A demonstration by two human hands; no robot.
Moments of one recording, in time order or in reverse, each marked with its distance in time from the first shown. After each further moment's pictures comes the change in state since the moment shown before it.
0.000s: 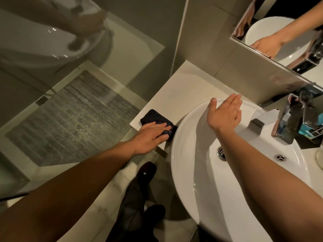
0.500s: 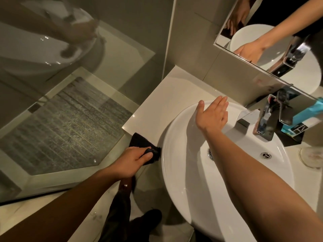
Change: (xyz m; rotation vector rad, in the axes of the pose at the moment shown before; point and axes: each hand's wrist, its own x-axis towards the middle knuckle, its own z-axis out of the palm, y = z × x) left_hand -0.081 0.043 -0.004 -0.333 -0.003 -0.217; right_hand 0.002 -0.001 0.000 0.037 0.021 0.002
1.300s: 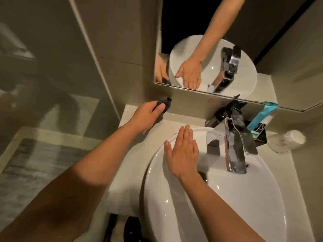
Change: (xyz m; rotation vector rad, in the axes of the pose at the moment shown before) left_hand 0.302 0.222 -0.055 0.092 -0.040 0.379; right_hand -0.001 -0.005 -0.007 -0.023 -0.015 0.064
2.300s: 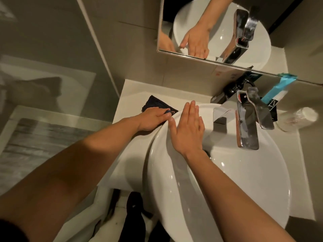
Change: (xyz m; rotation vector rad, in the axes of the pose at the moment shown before) left_hand -0.027 -0.091 0.049 0.311 -0.527 -0.016; right_hand -0.003 -0.003 0.007 -0.006 0.016 -0.002
